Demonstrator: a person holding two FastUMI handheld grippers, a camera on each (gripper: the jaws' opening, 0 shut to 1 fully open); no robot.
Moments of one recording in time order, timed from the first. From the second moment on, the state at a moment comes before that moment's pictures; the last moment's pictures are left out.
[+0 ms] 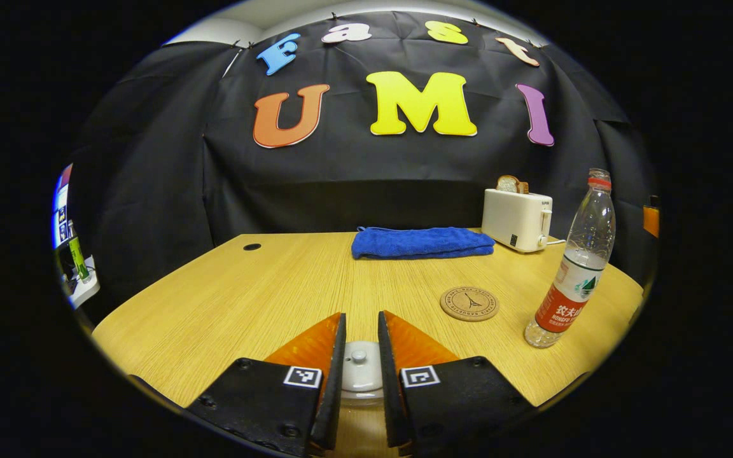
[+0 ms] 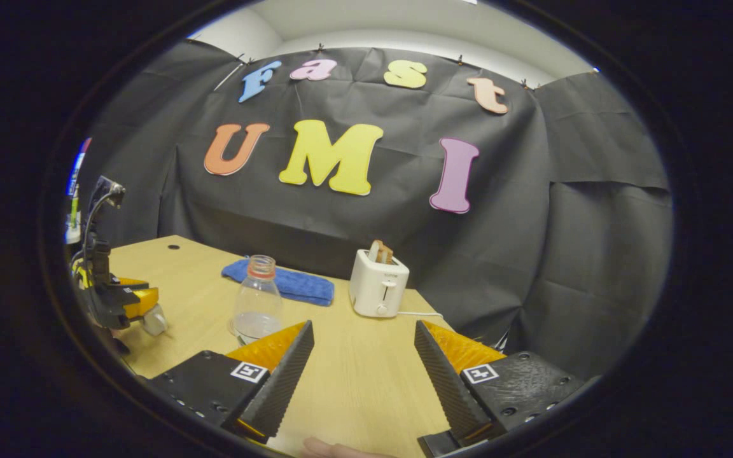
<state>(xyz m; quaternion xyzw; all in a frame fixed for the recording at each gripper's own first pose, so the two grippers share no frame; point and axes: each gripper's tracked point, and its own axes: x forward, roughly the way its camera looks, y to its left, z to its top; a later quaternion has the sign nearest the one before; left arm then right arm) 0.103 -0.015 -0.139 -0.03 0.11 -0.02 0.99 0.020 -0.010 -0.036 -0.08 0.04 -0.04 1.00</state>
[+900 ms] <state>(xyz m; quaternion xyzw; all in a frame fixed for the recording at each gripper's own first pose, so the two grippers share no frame) 0.077 0.019 -0.084 -0.03 0.07 0.00 1.00 0.043 0.100 -0.092 0.01 0.07 0.10 0.99</state>
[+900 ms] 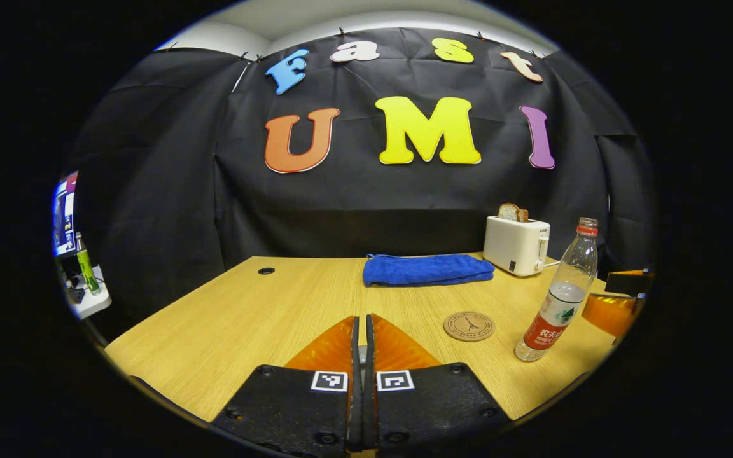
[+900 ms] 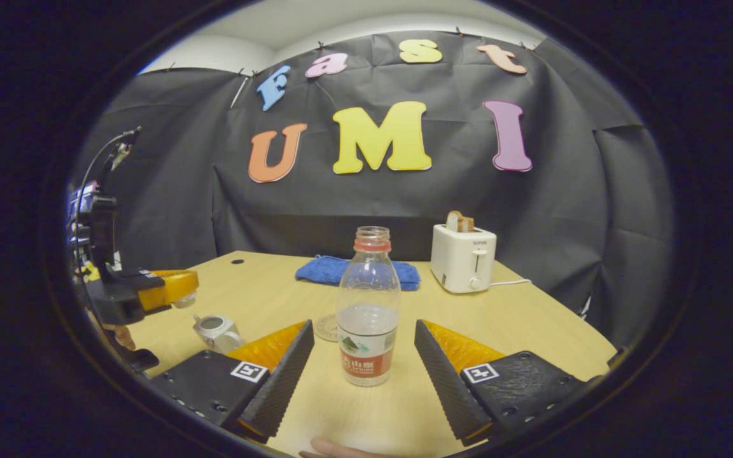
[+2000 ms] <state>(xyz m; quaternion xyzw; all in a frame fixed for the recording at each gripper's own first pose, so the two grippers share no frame) 0.033 0.070 -0.046 -0.06 0.09 -0.03 0.99 0.090 0.123 -0.093 -0.04 0.05 0.04 1.00</state>
